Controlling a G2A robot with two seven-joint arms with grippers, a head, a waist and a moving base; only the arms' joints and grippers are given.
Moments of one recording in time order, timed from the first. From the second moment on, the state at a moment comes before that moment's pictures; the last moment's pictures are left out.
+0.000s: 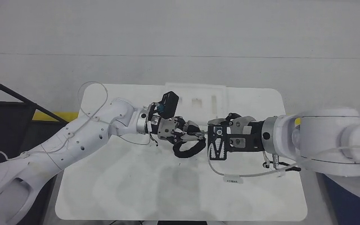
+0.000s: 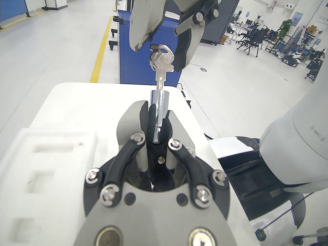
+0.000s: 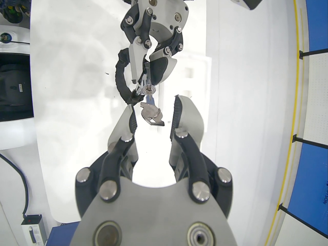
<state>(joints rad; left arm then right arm) 0.25 -0.87 -0.17 -1.41 0.61 -1.01 0.24 -0.36 -0.65 0.73 -2.20 -0.53 -0.57 1.05</state>
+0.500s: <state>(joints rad) 0.24 -0.88 -0.17 -1.41 0.60 -1.01 0.23 -0.34 -0.67 0.71 -2.22 -0.56 -0.60 1.08</state>
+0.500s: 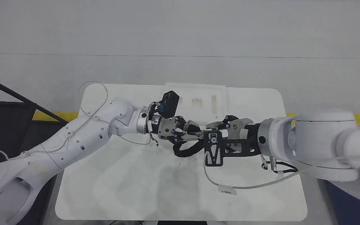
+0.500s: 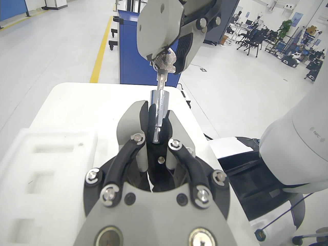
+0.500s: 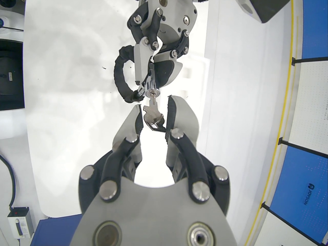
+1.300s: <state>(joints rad) 0.24 -0.87 -0.17 -1.40 0.63 -1.01 0.27 -0.38 -0.70 0.72 -2.08 -0.13 -0.29 1.14</state>
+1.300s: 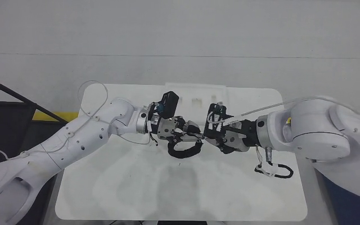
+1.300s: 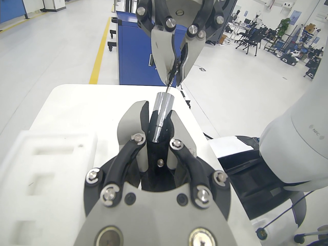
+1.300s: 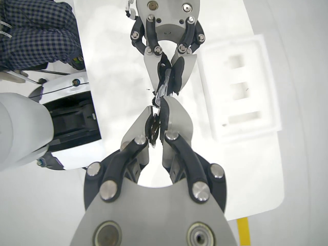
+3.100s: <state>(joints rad) 0.38 -0.95 -0.27 -1.24 0.77 -1.01 -0.05 -0.63 -0.65 0.99 -2.05 -0.07 -0.32 1.10</state>
